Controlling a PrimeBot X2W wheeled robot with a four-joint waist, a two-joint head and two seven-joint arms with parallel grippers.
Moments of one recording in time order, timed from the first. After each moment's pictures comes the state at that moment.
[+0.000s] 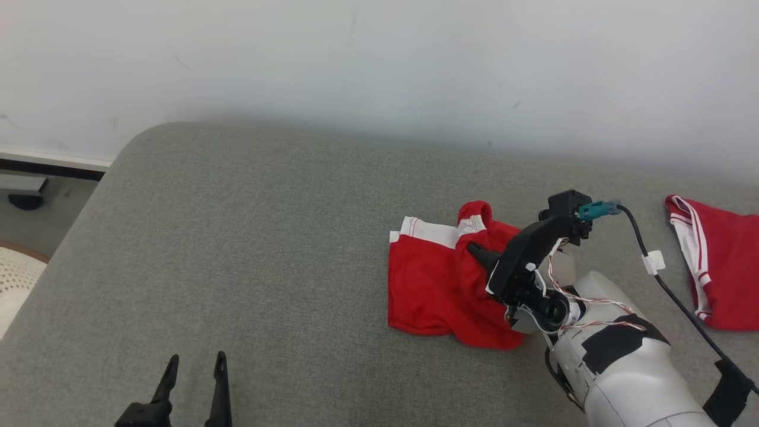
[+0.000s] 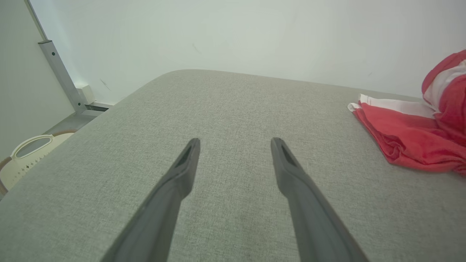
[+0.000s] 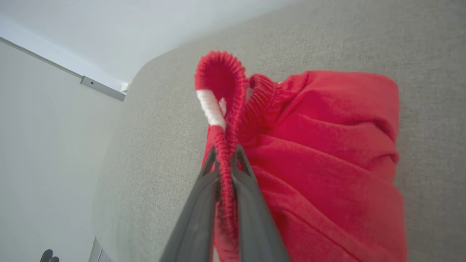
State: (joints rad) left arm -0.05 0.23 -0.21 0.31 -0.36 0.07 -0.26; right arm -0.78 -0.05 0.26 1.00 0.81 0.13 0.35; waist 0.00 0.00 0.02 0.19
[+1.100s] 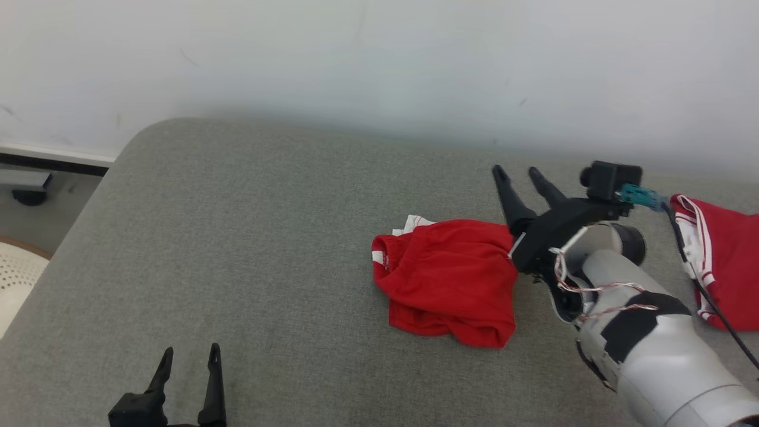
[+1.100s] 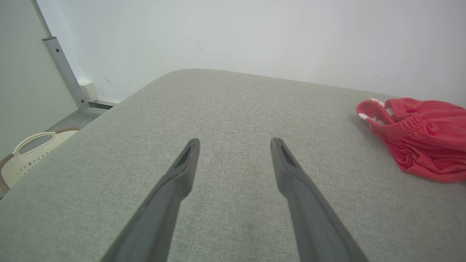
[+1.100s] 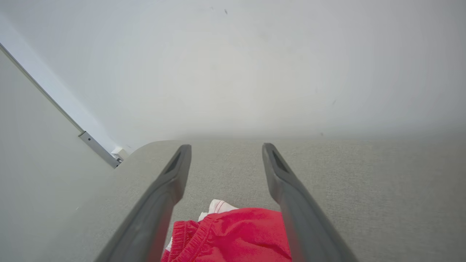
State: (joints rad) left arm -0.11 0.16 -0.13 0.39 -0.30 0.00 -0.26; right arm -0.89 -0.16 0.64 1.04 0.95 0.13 -0.18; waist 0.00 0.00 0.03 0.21
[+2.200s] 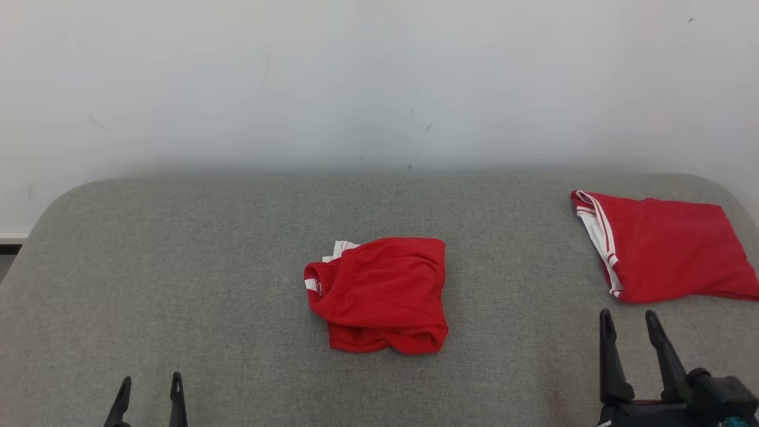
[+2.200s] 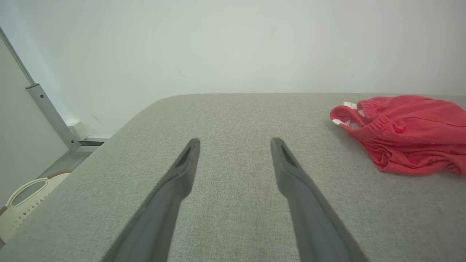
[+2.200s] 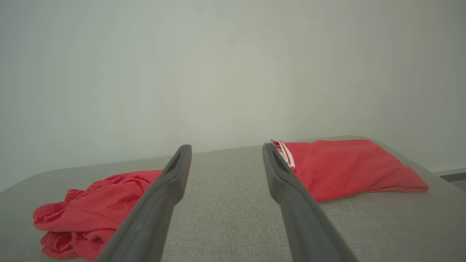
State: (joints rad) left arm 0.03 0.23 -0.08 0.28 -0.24 0.06 -0.25; right arm 0.01 -0.09 -0.06 0.16 0.22 0.13 -0.26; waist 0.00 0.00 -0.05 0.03
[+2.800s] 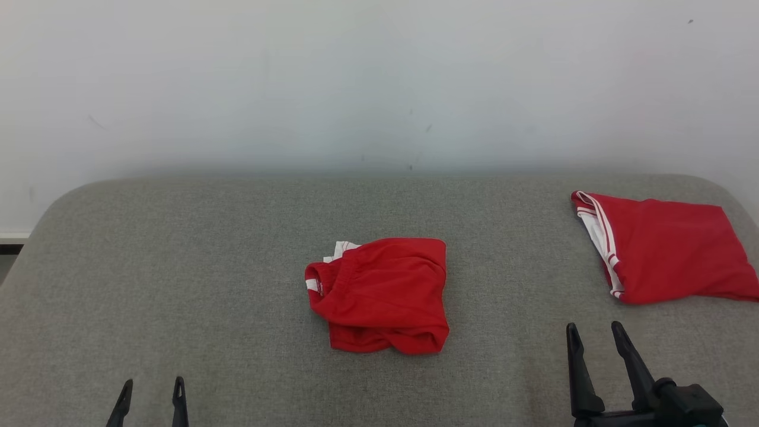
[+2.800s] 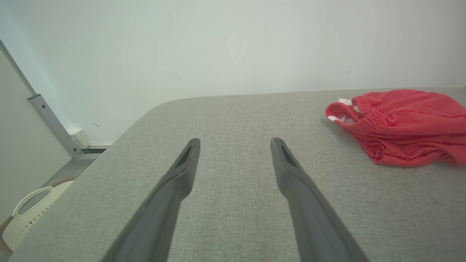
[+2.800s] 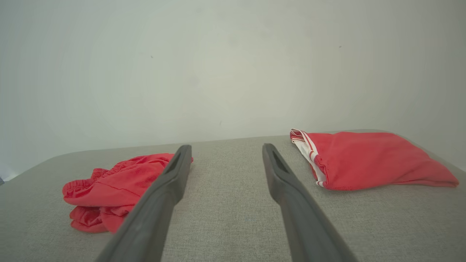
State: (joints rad) left arm 0.06 0.25 -0.10 0.23 -0.23 0.08 -0.25; right arm 0.04 -0.05 0.00 0.16 0.17 0.13 -0.26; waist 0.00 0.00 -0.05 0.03
